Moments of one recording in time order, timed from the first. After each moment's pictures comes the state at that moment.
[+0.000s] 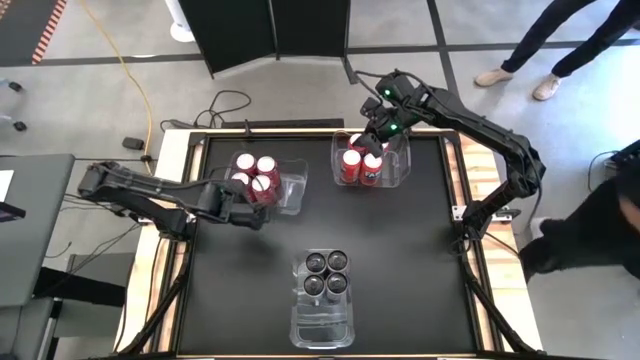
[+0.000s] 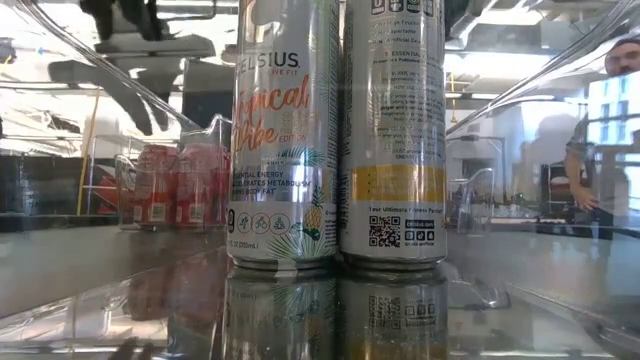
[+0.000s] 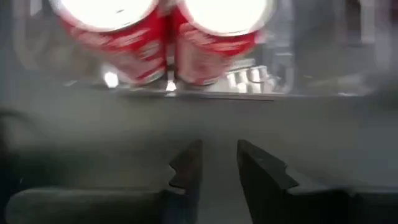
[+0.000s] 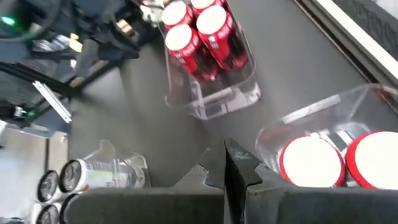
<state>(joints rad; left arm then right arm) -0.15 1.28 1.06 -1.11 -0.44 -1.55 -0.60 1.54 1.60 -0.89 -0.49 0.10</state>
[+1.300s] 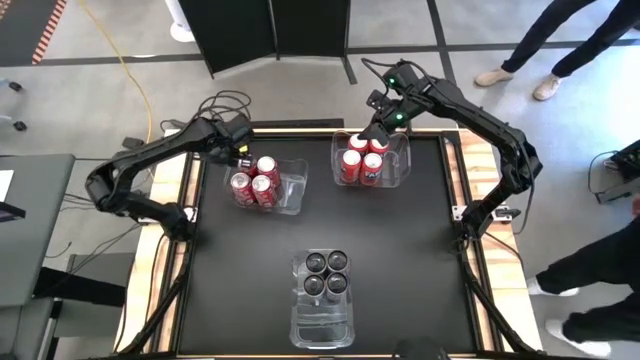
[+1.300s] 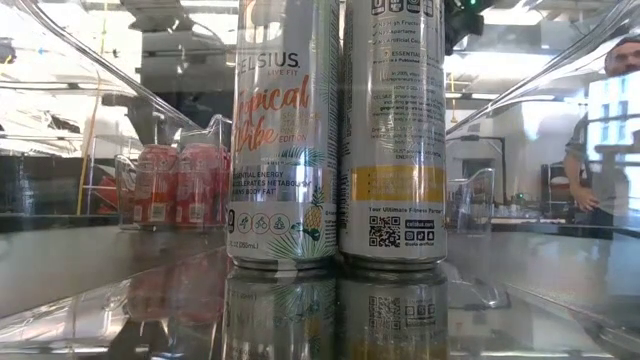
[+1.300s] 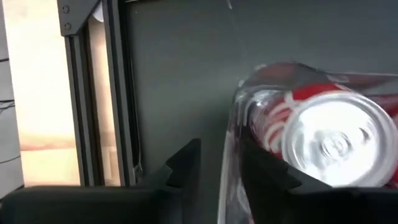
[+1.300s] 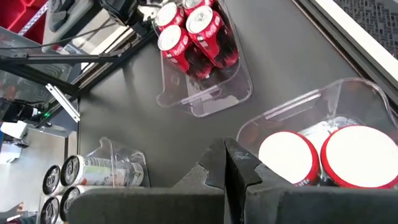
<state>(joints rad) 0.69 1.33 1.12 -1.16 -0.36 -0.74 -0.74 1.59 1.60 -0.90 -0.65 0.01</state>
